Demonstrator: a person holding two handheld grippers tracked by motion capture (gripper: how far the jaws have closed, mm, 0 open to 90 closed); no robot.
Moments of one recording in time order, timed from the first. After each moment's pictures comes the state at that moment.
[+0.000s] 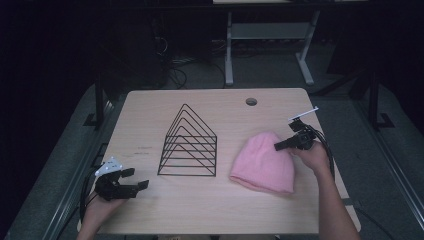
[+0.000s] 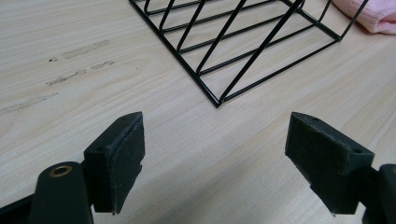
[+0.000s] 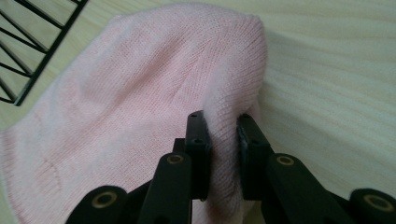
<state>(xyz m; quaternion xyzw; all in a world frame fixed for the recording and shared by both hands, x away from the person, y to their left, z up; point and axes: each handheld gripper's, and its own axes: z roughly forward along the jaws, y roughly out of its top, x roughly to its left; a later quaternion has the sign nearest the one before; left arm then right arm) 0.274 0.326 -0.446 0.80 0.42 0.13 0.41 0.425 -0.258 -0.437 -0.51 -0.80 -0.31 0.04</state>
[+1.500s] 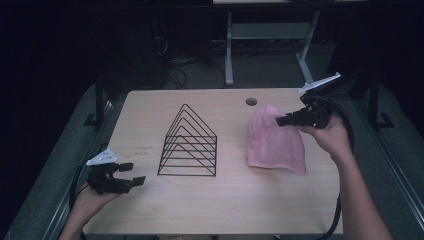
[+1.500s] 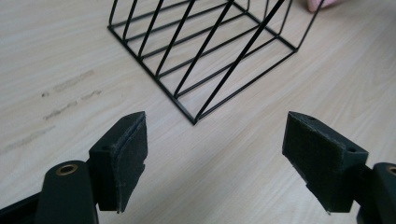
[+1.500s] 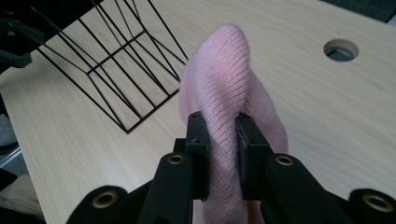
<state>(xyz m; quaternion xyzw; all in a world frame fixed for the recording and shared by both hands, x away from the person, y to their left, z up) 0.280 0.329 -0.401 0.82 0.38 0.09 0.41 0.391 -0.243 -0.293 -0.39 -0.83 -0.39 -0.04</state>
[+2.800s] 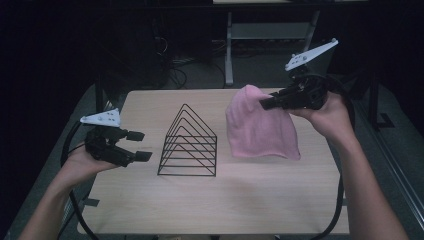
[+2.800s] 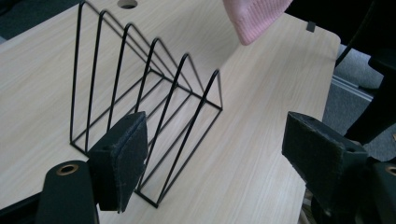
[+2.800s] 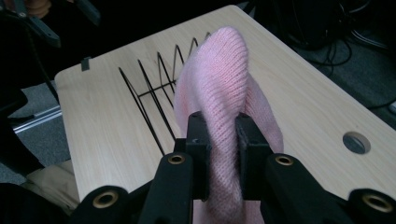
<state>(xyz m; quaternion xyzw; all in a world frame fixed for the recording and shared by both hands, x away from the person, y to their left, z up) 0.310 0.279 -0.273 0.87 0.24 0.05 0.42 0.363 -0.187 -0.194 -0.26 -0.87 -0.42 -0.07</state>
